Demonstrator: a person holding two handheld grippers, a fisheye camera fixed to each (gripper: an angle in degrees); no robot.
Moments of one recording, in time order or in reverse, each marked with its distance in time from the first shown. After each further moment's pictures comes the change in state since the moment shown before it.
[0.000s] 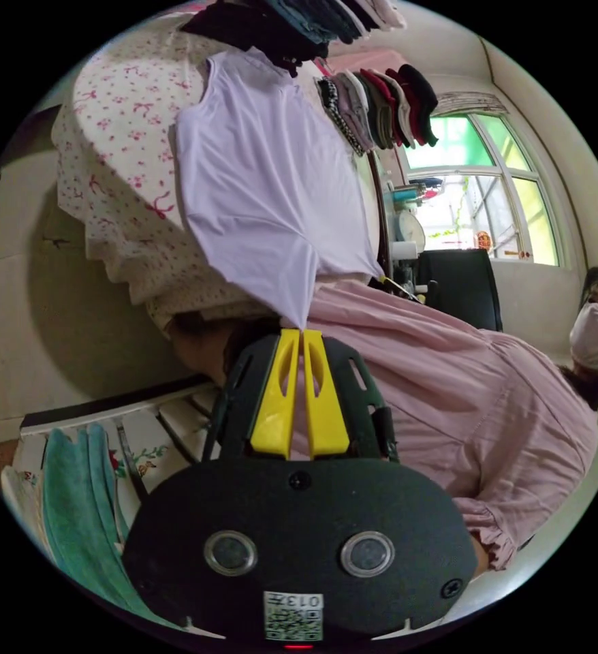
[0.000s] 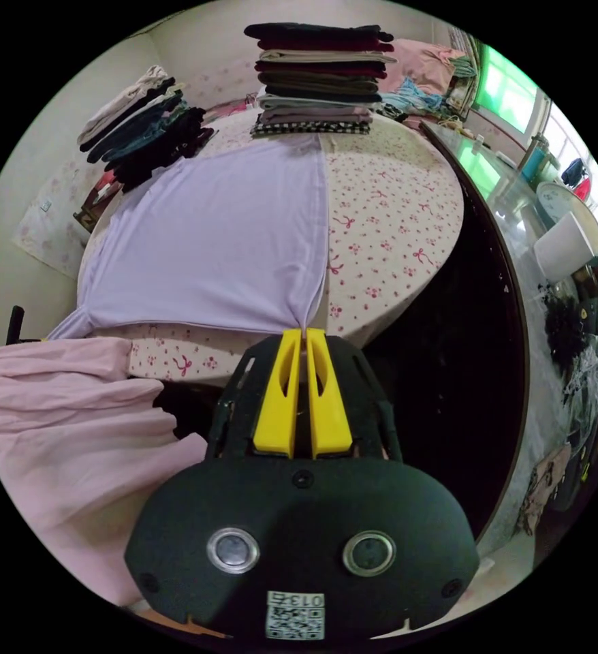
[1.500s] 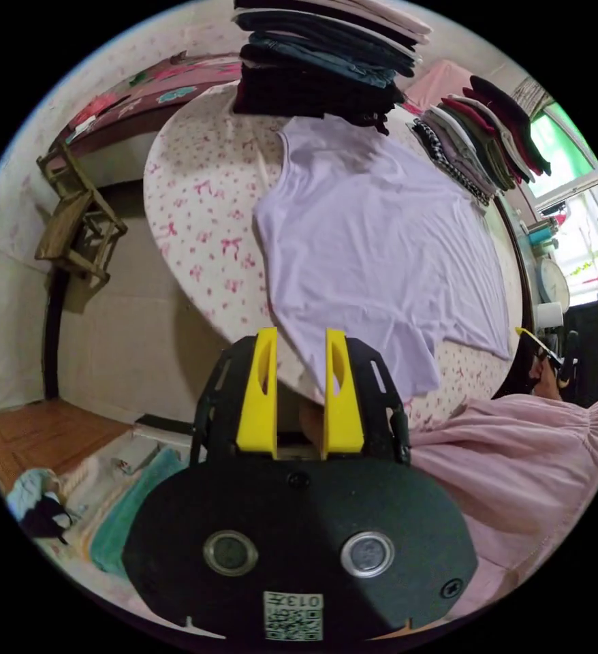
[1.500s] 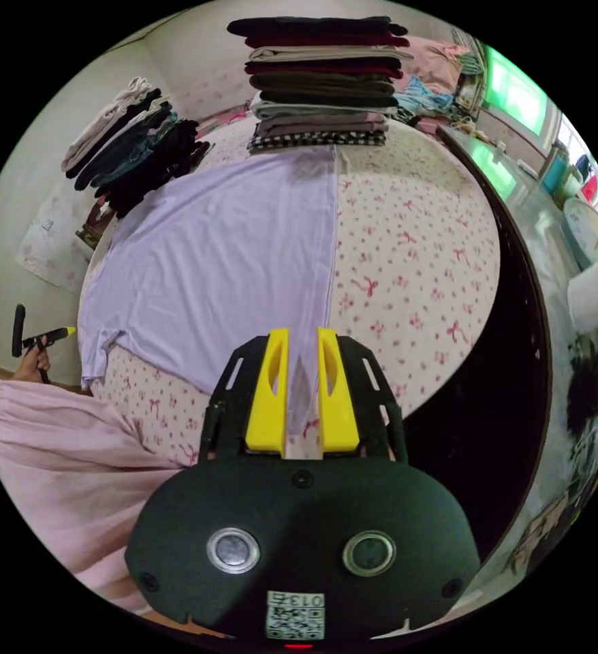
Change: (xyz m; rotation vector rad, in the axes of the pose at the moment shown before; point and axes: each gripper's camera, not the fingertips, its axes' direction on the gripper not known) left arm 0.004 -0.138 0.066 0.217 -0.690 -0.108; right arm -0.010 -0.186 0.207 0.020 -0.059 0.014
